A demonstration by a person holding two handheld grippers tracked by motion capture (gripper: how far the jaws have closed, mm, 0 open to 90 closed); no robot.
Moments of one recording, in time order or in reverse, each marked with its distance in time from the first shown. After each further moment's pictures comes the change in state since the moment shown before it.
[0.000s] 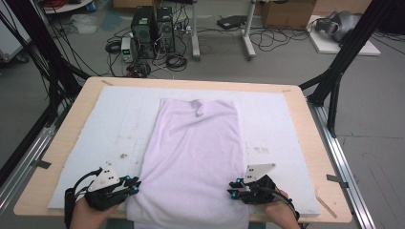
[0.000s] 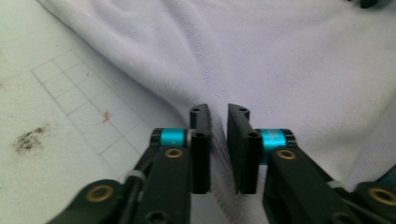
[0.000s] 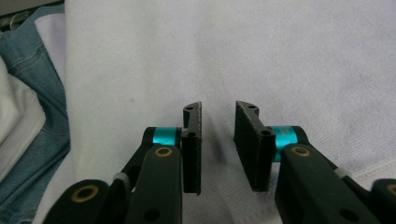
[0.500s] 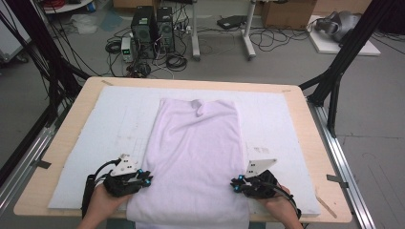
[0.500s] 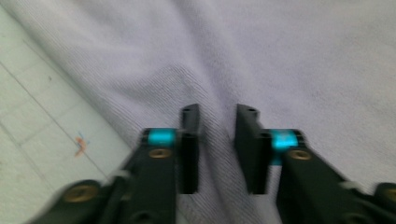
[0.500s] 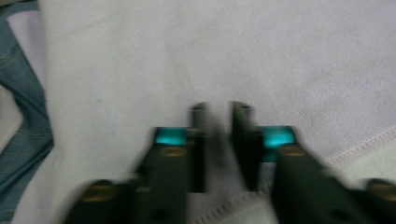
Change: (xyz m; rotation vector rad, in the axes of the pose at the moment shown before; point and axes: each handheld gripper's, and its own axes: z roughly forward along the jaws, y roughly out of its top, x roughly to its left) left arm 0.016 0.006 0.053 0.081 -0.077 0.004; right arm -0.013 0.001 -0.003 0.021 -0.044 0.012
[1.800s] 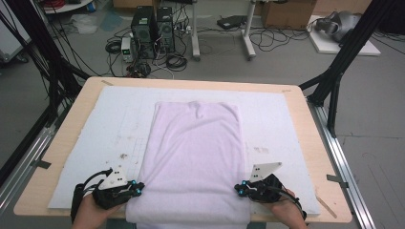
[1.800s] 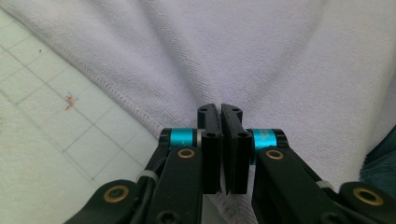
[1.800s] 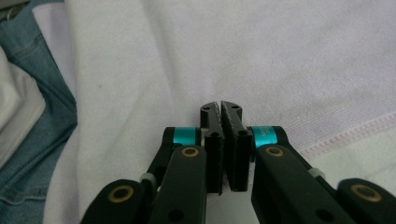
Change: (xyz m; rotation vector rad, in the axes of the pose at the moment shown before) left arm -0.013 -0.021 -0.028 0.015 -0.004 0.083; right arm 0.005 -0.009 -0.010 0.014 0.037 -0.008
